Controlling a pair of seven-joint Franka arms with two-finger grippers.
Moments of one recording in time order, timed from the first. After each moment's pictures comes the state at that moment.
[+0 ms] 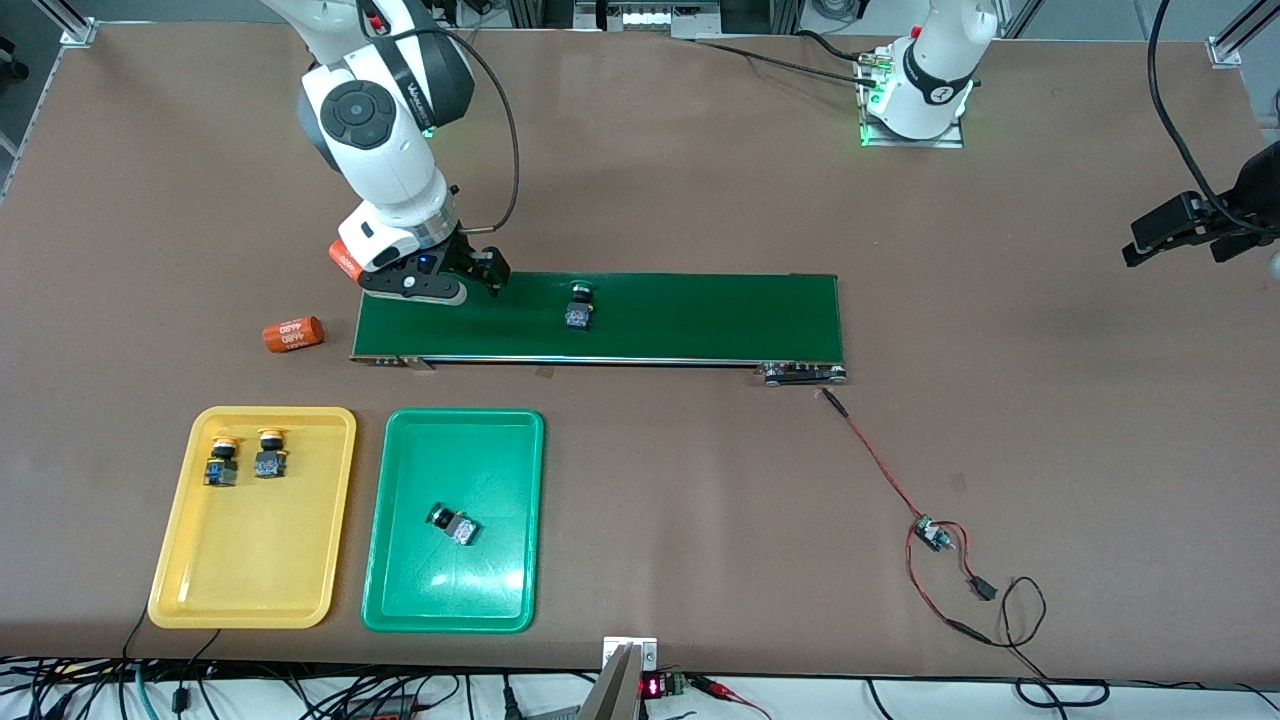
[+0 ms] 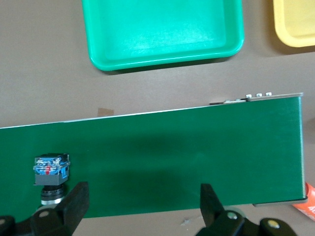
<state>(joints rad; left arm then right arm) -0.02 0.03 0.07 -1.54 -0.03 1.56 -0.03 0.14 0.10 0.39 -2.16 -0.08 2.32 0.70</state>
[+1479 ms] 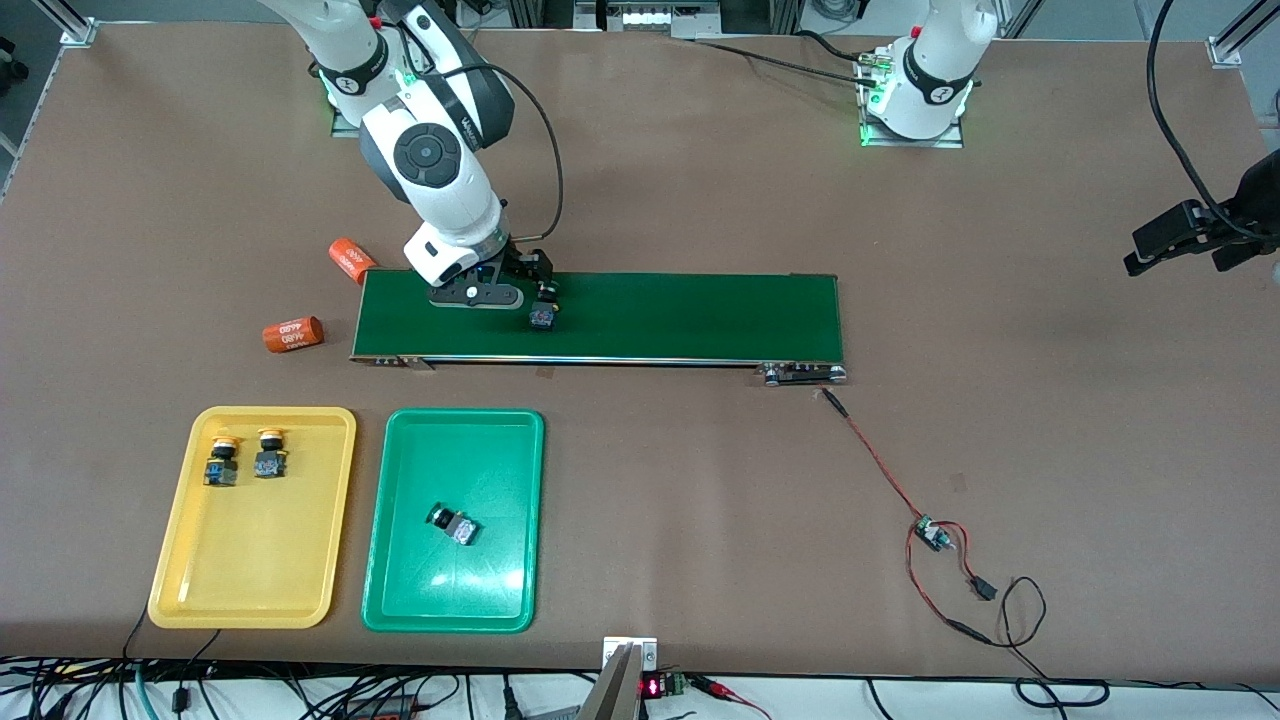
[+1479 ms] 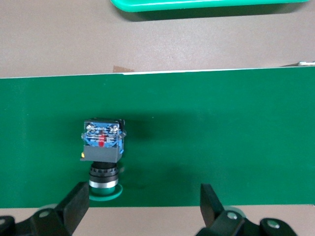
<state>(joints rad) -0.01 0.03 0.08 -1.55 -0.03 1.59 -0.03 0.20 0.24 0.41 -2.16 -0.08 2.38 0.71</state>
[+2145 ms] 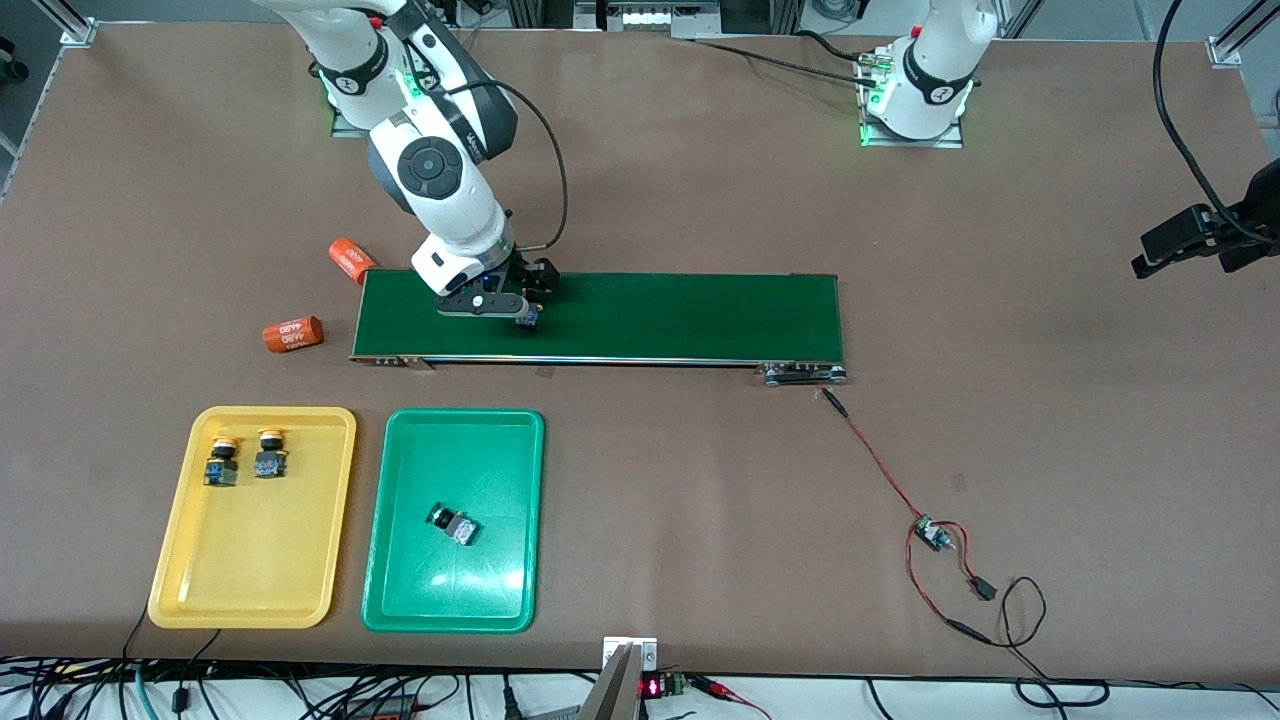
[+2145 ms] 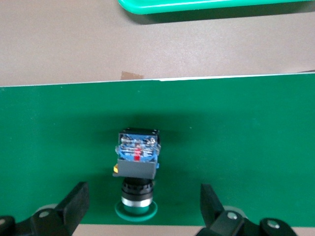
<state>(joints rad) 0.00 0.04 0.08 -1.55 -0.03 1.59 -0.03 0.20 0.29 0.41 -2.16 -0.08 2.46 0.71</state>
